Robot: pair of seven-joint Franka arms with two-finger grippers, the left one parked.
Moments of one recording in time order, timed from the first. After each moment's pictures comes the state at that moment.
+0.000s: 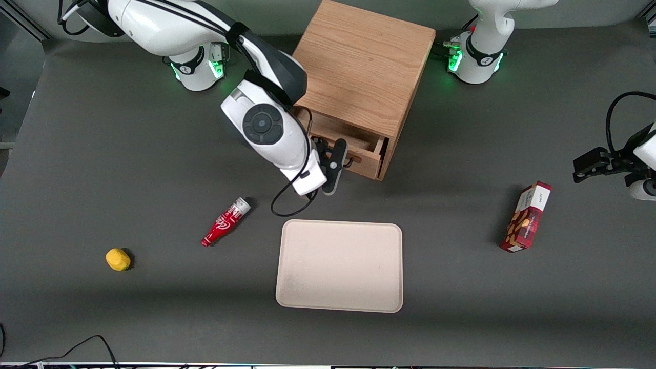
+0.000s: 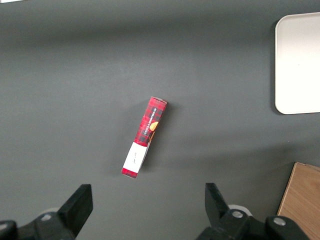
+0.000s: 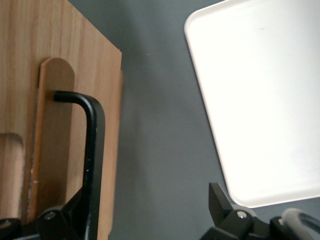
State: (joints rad) arm 0.29 0.61 0.49 -1.39 -0.06 1.99 -0.49
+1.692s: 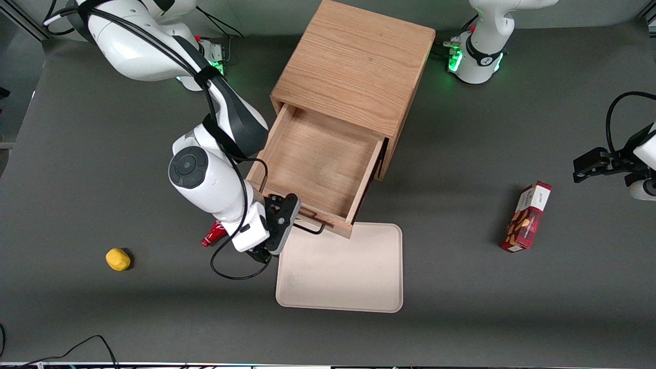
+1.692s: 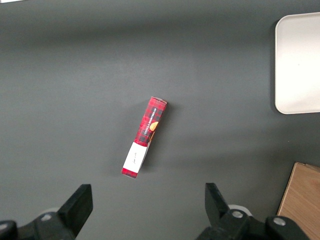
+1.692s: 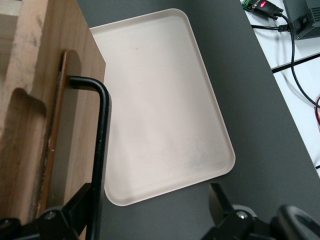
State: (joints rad) arm 0.29 0.67 0.26 -1.26 -0.02 2.16 -0.73
